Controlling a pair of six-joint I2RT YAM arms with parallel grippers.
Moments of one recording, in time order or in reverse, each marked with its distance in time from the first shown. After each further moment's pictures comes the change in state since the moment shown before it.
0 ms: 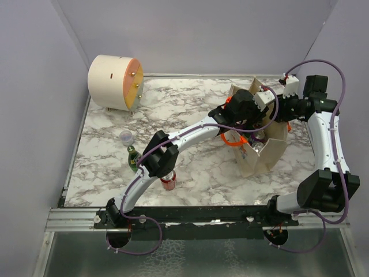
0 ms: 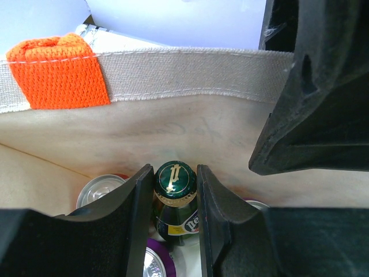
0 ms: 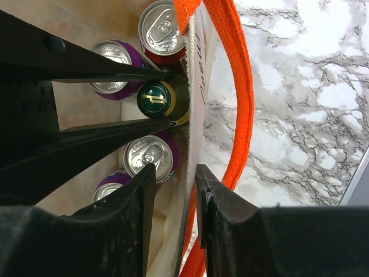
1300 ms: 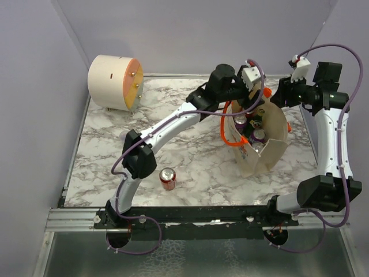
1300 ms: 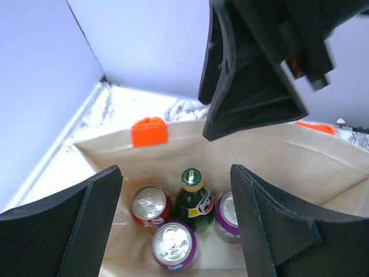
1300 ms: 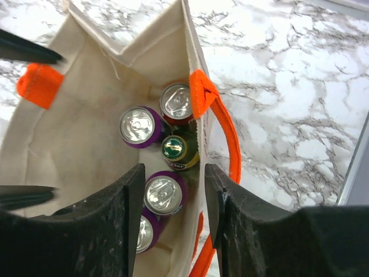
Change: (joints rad) left arm 0.074 -0.215 -0.010 -0.116 0.188 0.000; right arm 0.000 0.008 0.189 0.026 -0.076 0.090
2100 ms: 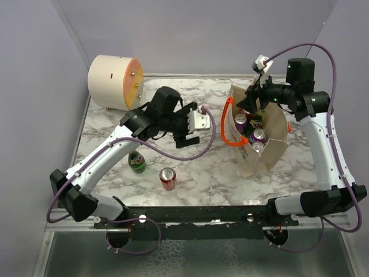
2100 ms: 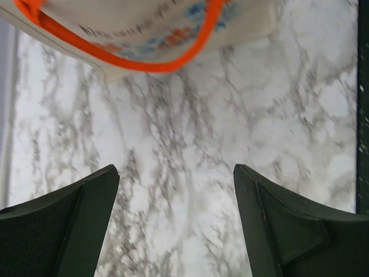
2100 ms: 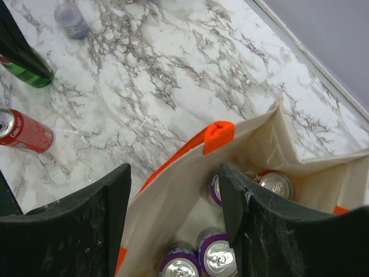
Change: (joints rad) left arm 0.138 -0.745 -0.645 -0.581 0.116 0.592; right arm 0.316 -0.056 0.050 0.005 -0.204 -0.134
